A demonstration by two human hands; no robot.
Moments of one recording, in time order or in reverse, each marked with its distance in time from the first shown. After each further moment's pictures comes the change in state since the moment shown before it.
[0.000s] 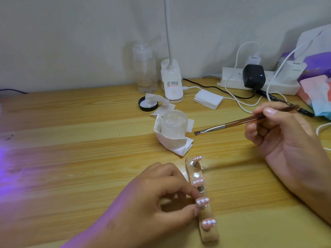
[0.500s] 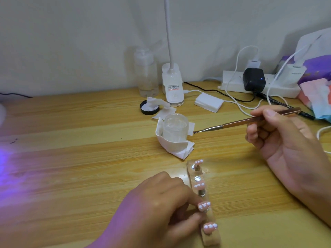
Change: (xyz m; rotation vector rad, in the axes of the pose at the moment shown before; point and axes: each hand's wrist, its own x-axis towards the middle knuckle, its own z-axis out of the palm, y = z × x) left_hand -0.003 0.001 0.008 0.386 0.149 0.266; right_hand -0.001 -0.001 0.000 -0.033 -0.021 0.005
